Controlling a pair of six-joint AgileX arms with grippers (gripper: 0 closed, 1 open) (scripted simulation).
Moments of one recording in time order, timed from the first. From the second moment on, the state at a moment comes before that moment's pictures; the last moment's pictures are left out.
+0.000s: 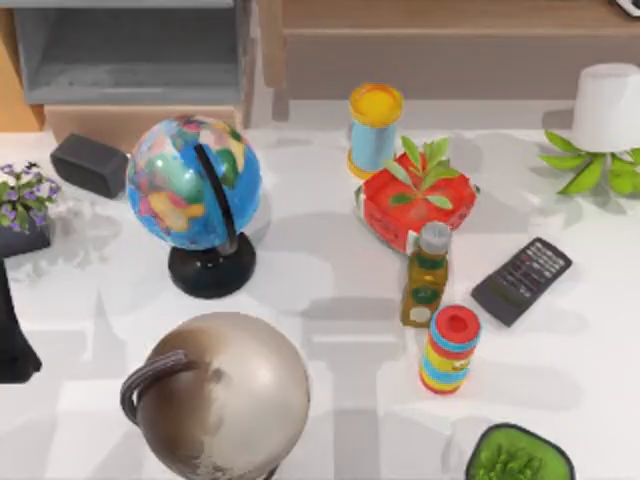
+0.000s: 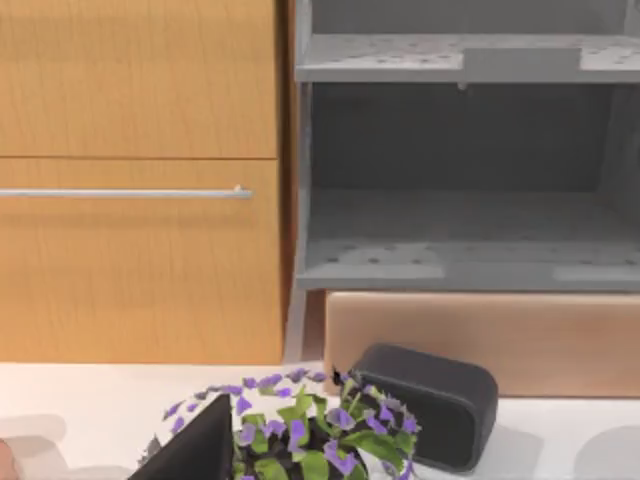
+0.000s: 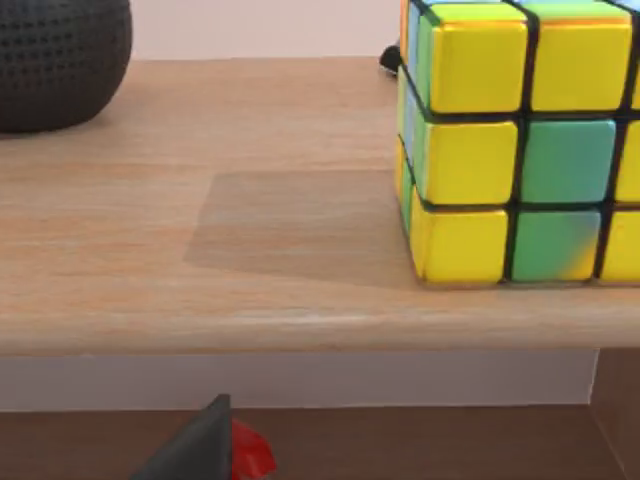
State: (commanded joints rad) left arm 0.00 0.00 0.00 0.00 0.00 0.00; right arm -0.33 1.60 1.40 0.16 -0.30 0.02
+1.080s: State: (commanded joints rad) left arm 0.00 0.00 0.00 0.00 0.00 0.00; right arm -0.32 1.83 1.72 0.13 -0.29 0.02
